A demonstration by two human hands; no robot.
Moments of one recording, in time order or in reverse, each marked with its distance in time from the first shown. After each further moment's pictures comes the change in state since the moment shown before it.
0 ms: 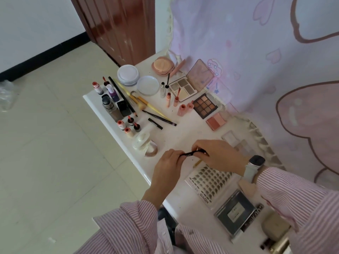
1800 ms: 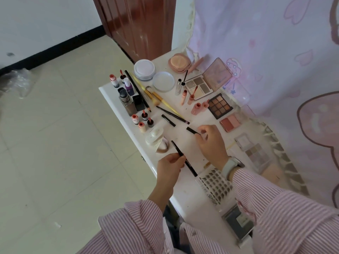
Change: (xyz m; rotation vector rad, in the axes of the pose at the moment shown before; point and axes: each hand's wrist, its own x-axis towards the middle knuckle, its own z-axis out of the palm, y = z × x) left_hand -0.009 -0.003 -0.013 -0.879 0.080 -0.835; right_hand 0.051 -0.023 0.040 0.395 0.474 0.306
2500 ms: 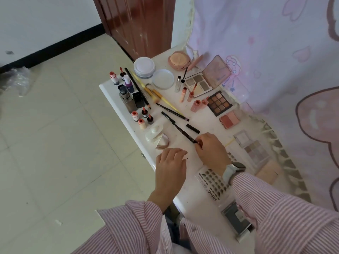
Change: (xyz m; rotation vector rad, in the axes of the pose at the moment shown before) left_hand -0.008 -0.017 -0.003 0.987 0.203 0.930; right_hand -0.020 0.007 0.000 -0.334 -0.164 -0.068
